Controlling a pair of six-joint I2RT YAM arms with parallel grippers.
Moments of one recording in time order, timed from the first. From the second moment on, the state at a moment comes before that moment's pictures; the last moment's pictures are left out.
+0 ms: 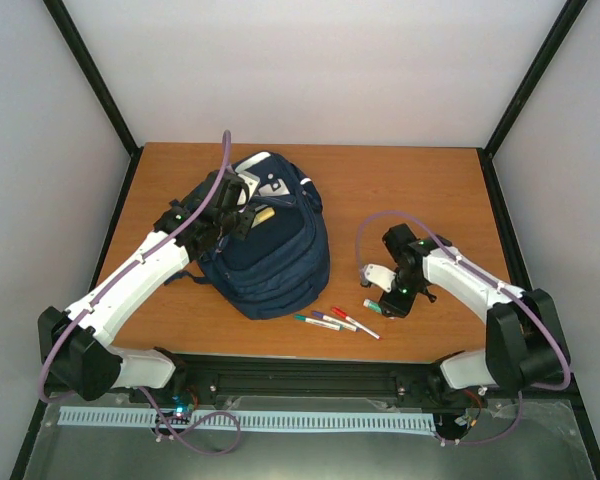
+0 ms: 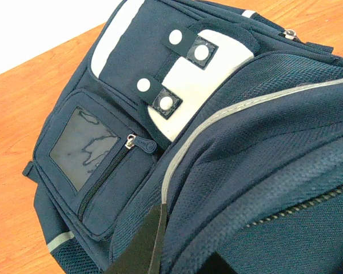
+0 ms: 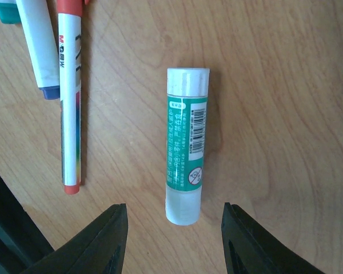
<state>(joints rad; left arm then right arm) -0.53 1.31 1.22 -0.68 -0.28 0.02 0.38 1.37 0.83 -1.00 -0.17 -0.72</state>
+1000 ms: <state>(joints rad) -0.53 1.31 1.22 -0.68 -0.27 0.02 0.49 1.56 0.83 -0.84 -0.04 -0.64</state>
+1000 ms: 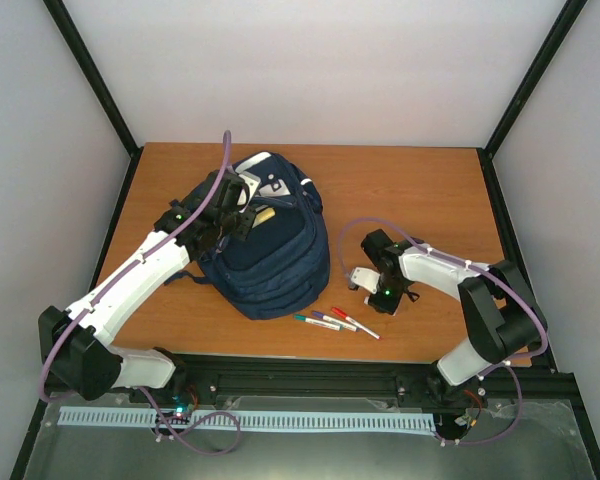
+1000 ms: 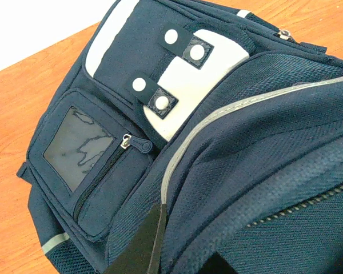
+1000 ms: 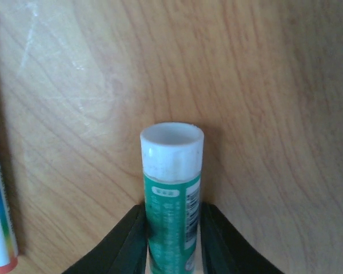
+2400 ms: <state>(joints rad) -0.53 1.31 1.22 -0.68 -0.26 0.02 1.09 1.68 1.41 -0.58 0.46 -1.05</state>
